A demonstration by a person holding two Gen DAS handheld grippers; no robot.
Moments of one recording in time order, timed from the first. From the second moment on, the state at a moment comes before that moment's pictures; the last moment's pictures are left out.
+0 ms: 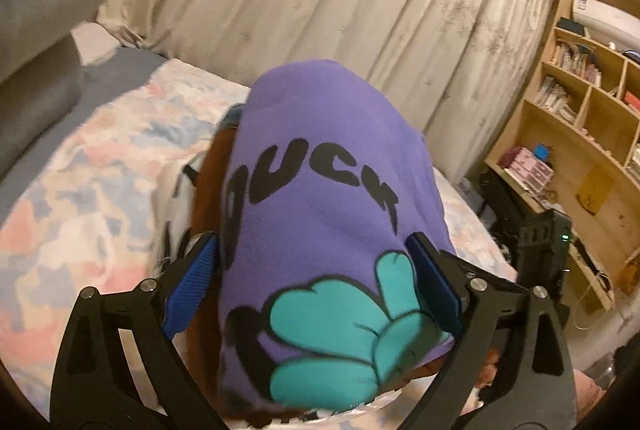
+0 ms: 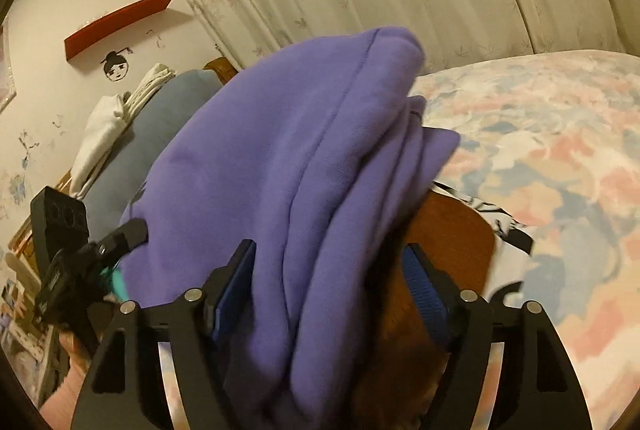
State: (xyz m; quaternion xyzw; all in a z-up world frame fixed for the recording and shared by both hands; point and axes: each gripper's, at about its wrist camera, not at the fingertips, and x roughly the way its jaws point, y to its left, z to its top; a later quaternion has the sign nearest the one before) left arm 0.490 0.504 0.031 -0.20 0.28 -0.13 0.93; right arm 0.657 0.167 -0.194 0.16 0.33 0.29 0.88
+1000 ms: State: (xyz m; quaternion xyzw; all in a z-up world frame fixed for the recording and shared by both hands) left arm 0.223 0.315 0.109 -0.12 0.34 -0.02 0.93; right arm 0.390 -0.011 -0.069 0.08 0.35 0.24 0.90
